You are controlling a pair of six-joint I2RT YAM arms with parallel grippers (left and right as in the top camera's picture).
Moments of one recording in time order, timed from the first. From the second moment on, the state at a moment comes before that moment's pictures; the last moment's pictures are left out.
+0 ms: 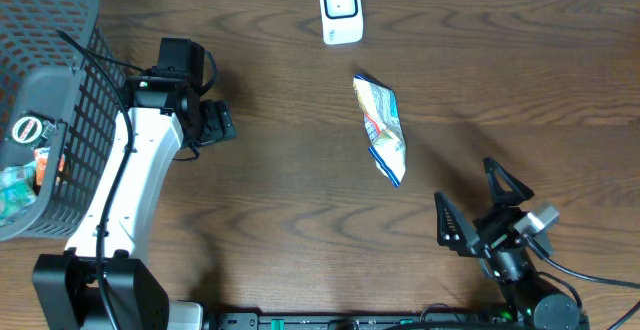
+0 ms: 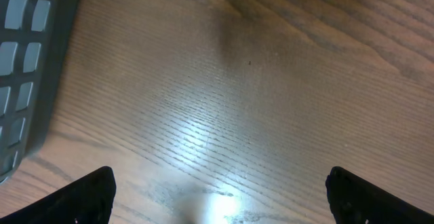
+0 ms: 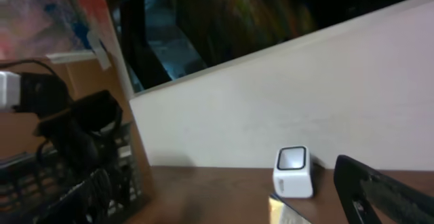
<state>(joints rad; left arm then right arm) -0.07 1.58 1.32 -1.08 -0.17 -0.37 0.02 0.01 0.03 0.41 -0.49 0.49</state>
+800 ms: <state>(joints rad) 0.05 1.58 1.32 -1.07 -0.21 -0.39 0.02 1.11 1.29 -0.90 -0.57 -0.06</state>
